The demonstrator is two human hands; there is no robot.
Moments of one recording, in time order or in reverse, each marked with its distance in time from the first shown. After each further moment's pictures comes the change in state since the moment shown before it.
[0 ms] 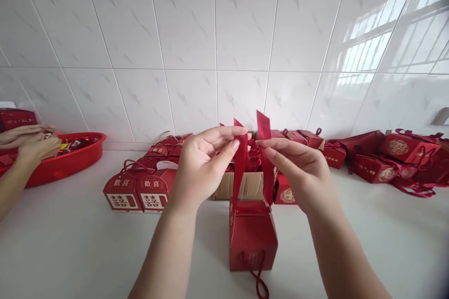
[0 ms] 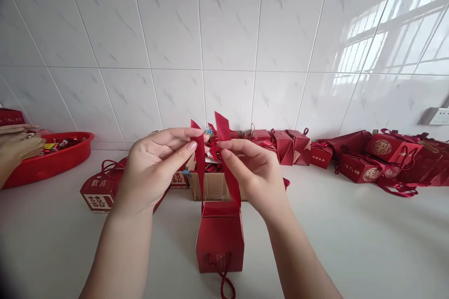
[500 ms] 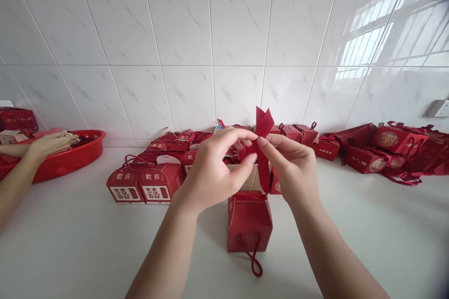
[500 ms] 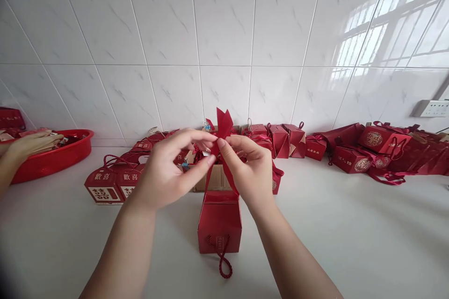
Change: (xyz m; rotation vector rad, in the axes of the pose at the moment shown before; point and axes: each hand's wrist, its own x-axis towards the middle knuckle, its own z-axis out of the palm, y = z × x) left_hand -0.013 0.007 0.017 0.436 -0.145 0.321; right_hand -0.010 -0.004 0.011 -0.036 0.205 0.011
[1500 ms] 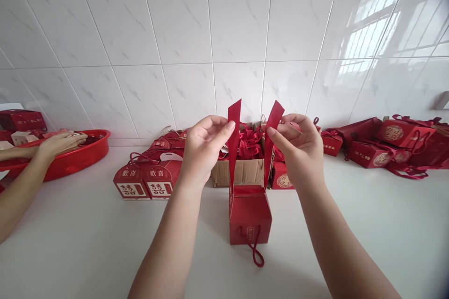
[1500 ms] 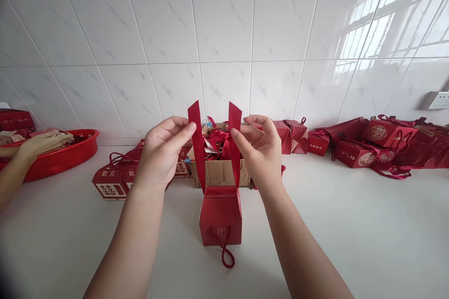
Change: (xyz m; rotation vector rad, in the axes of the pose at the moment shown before) left_hand 0.008 -0.022 0.000 -0.573 0.242 -0.450; right_hand 0.016 0.012 -0.017 0.064 0.022 -0.096
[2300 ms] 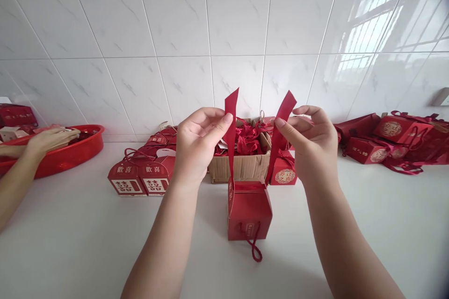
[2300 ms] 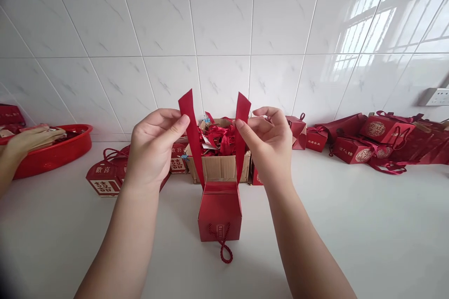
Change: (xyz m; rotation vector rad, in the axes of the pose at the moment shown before) left_hand 0.001 -0.002 0.002 -0.072 0.047 0.119; right_hand 0.003 -0.008 -0.008 -0.014 0.090 -0.029
